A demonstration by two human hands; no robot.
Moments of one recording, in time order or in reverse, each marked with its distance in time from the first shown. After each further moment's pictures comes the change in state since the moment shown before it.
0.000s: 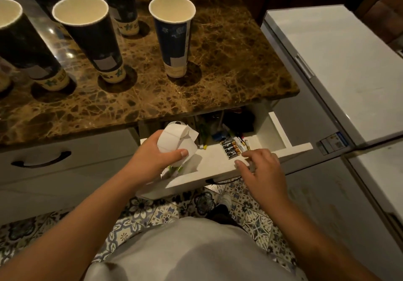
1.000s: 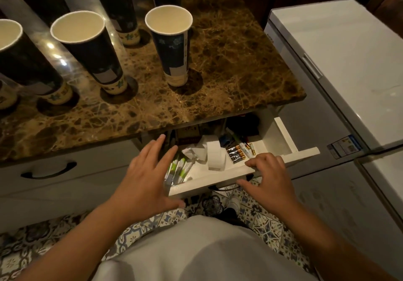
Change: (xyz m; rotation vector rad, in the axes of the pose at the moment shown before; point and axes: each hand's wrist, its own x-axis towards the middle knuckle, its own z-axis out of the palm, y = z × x) left_hand -0.025 -0.008 -0.008 0.972 -0.051 0.281; right_hand 0.016 0.023 0.001 -0.039 -0.136 -0.101
